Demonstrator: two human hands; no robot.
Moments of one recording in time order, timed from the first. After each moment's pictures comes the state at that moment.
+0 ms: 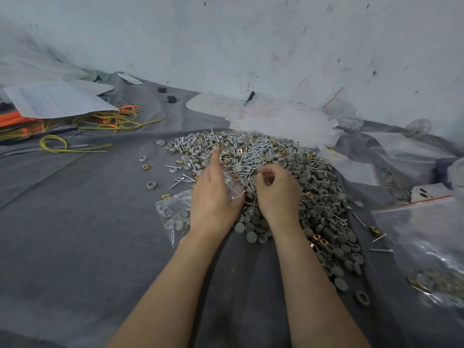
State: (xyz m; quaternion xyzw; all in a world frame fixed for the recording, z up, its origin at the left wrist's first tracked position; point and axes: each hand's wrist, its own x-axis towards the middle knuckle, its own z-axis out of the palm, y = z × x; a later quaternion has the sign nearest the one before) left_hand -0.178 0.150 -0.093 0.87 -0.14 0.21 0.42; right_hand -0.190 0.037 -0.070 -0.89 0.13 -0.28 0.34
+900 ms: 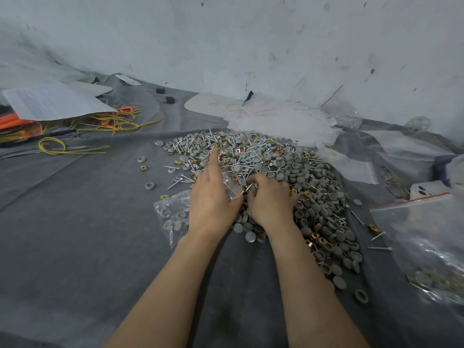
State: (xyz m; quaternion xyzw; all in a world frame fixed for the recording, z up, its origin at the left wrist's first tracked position) left_hand -0.176 0.149 -0.097 0.88 -0.14 0.22 0.41; right_hand -0.189 0.040 -0.077 -0.96 0.15 -0.13 0.19
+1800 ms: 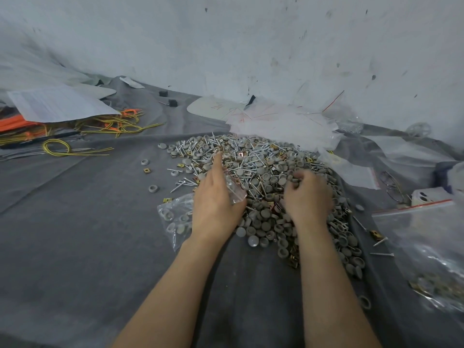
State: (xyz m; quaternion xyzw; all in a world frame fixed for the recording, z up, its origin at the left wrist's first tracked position) left_hand -0.179 0.149 -0.095 0.88 -0.14 0.22 0.40; right_hand -0.199 0.003 -0.059 -0.90 0.27 -0.24 0.25
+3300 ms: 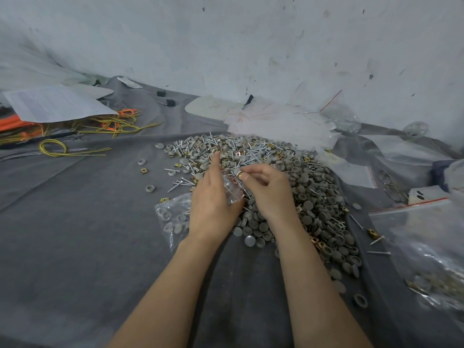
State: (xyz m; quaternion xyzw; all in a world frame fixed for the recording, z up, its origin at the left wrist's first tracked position) left_hand -0.179 0.149 -0.095 0.87 -0.15 0.21 0.42; right_hand -0.191 0.039 -0.063 -0.80 0.00 -0.20 0.56
